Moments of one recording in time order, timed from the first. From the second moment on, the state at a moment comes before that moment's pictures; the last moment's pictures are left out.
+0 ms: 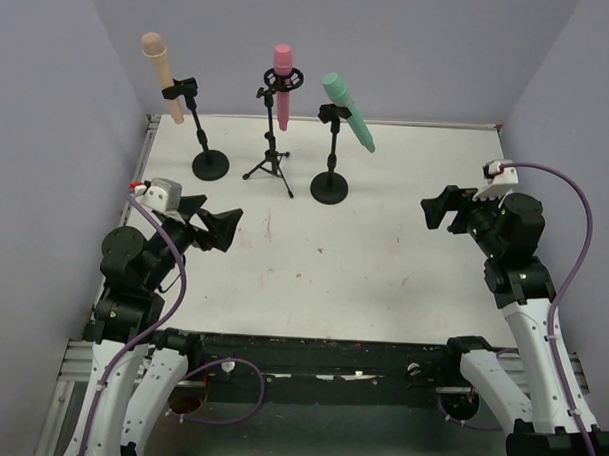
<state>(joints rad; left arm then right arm) -0.16 0.50 0.81 -0.26 0.33 -0.26 0.09 0.79 0.87 -0.32 -0.20 0.13</state>
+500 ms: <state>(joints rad) -0.16 0.48 0.75 -0.30 0.31 -0.26 0.07 0.78 0.83 -0.31 -0.23 0.12</state>
